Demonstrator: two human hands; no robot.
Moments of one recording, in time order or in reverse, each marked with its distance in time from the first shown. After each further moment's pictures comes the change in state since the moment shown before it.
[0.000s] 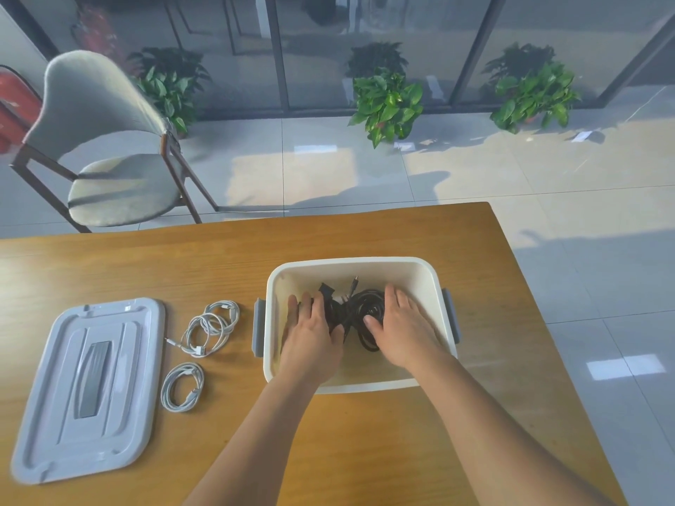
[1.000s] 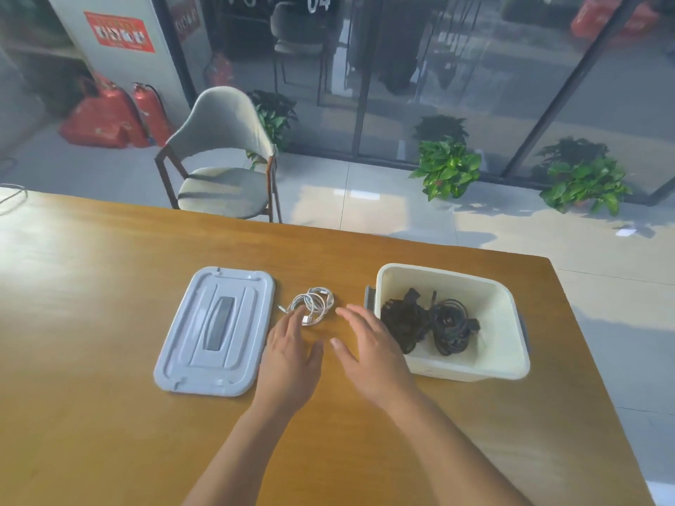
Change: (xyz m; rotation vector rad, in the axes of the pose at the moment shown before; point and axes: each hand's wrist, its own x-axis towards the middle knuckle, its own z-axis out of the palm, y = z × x) left_hand -0.142 -0.149 -0.085 -0.283 0.447 0.055; right_hand -0.126 -0.190 0.038 0.245 0.172 -0.469
